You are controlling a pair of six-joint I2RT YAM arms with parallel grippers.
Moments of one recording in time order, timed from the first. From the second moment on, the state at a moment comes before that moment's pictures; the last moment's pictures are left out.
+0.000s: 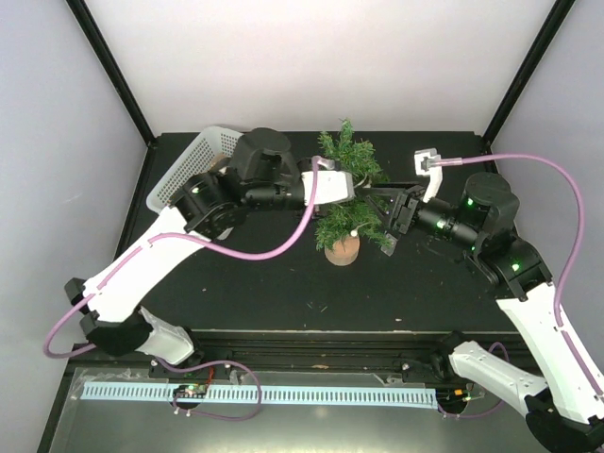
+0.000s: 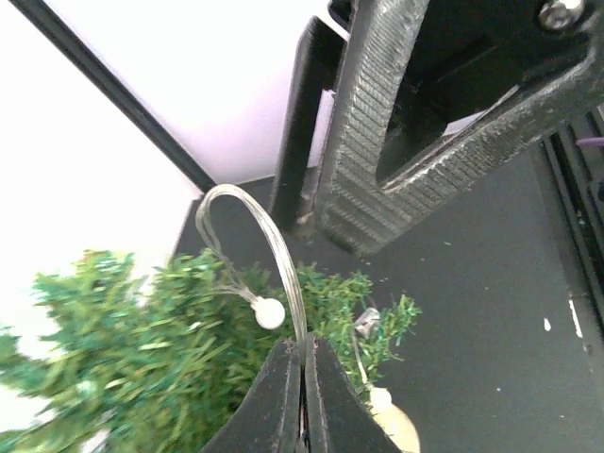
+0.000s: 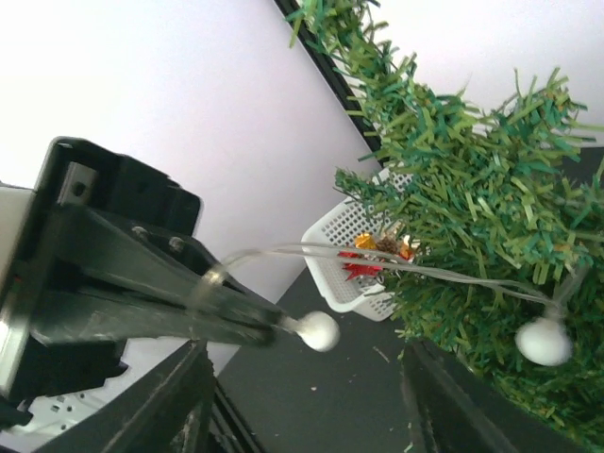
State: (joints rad) left arm -0.90 1.47 1.83 -0.80 0.30 0.58; right arm 0.51 0.89 1.25 -0.51 -0.46 0.55
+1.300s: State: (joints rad) left arm -0.63 1.45 1.69 -0.56 0.16 0.69; right arm 0.51 0.80 1.24 -0.53 -0.39 0.48
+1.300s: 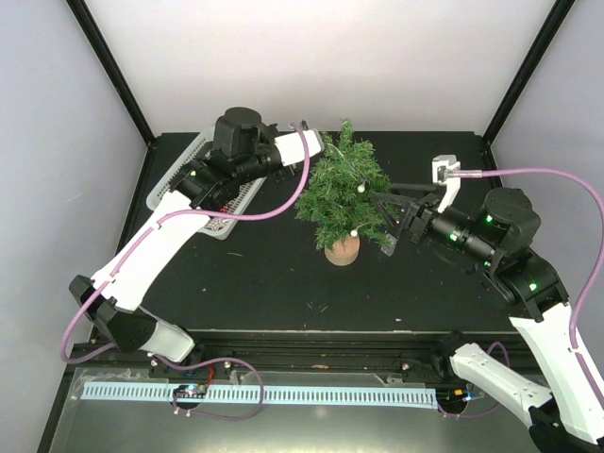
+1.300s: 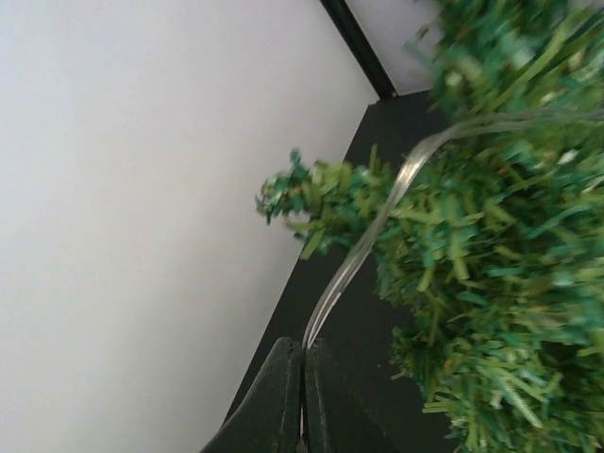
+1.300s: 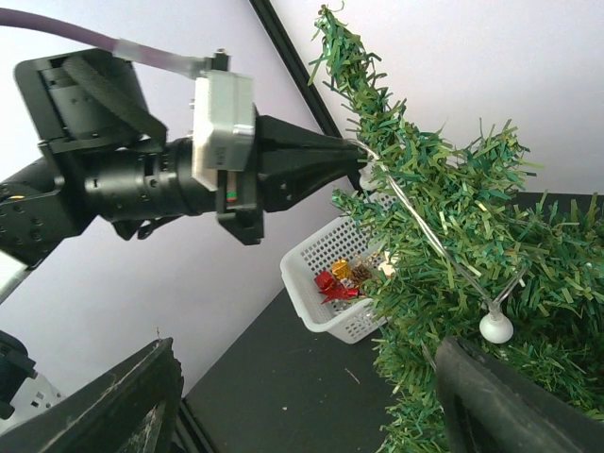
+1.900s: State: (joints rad) left arm -0.59 1.49 1.58 -0.51 0.22 0.65; right arm 0.51 0.80 1.24 -0.53 -0.38 0.47
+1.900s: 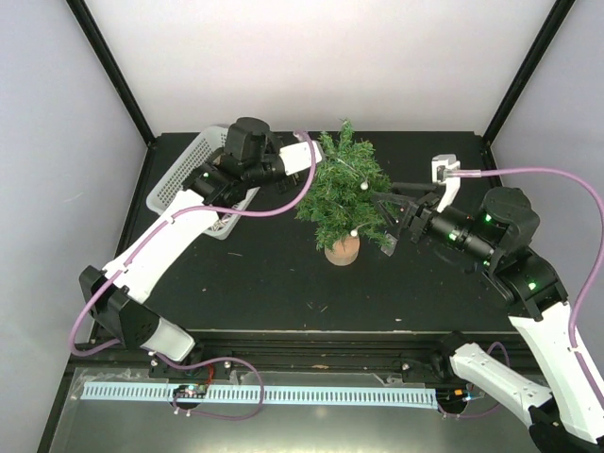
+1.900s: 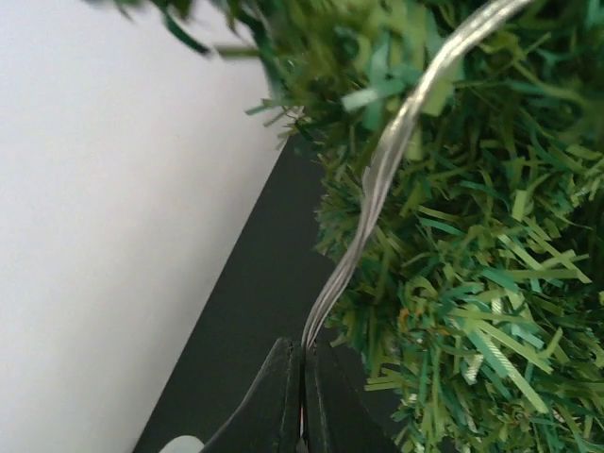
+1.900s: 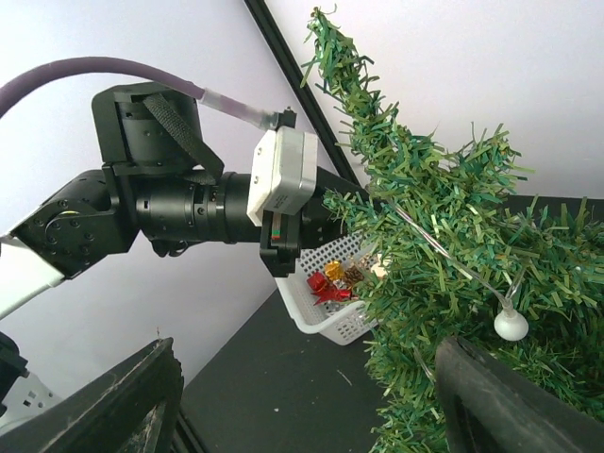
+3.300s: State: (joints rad) left arm 0.04 1.48 1.45 -0.56 0.60 0.41; right arm 0.51 0.65 0.98 -0.82 0.03 0.47
